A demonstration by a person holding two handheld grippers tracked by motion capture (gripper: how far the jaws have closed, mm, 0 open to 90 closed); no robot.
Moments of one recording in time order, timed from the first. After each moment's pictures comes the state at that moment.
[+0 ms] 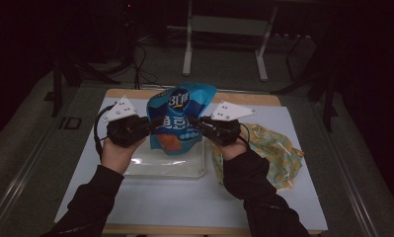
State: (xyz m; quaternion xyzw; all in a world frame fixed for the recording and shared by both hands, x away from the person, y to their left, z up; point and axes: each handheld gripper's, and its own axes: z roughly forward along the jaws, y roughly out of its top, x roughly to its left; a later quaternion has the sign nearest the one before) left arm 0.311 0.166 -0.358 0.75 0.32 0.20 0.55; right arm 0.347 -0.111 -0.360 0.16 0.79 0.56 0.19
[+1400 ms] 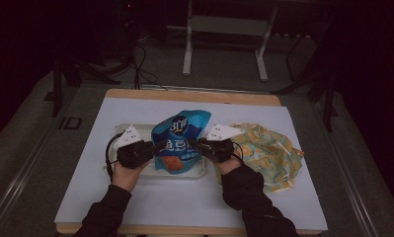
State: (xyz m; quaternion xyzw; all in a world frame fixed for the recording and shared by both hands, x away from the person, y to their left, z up) left arm 0.308 0.166 -0.449 0.74 0.33 0.16 0.56; right arm 0.350 -0.114 -0.442 0.17 0.82 0.53 0.15
